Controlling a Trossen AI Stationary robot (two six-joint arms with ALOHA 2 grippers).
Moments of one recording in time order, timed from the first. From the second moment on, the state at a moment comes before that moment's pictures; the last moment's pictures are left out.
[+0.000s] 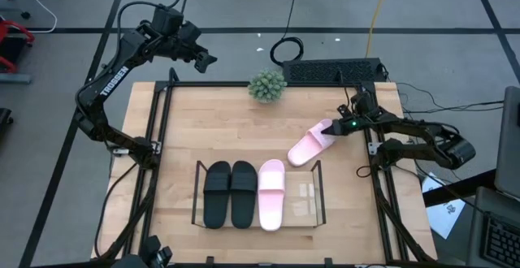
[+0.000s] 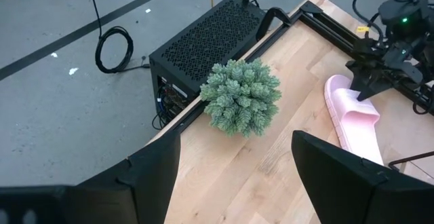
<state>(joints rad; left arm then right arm) 0.91 1.44 1.70 -0.99 0.30 0.00 -1.03 1.12 0.21 -0.02 -0.82 0.48</state>
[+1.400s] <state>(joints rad) 0.91 1.44 1.70 -0.99 0.30 -0.01 -1.03 1.12 0.21 0.11 -0.92 0.61</state>
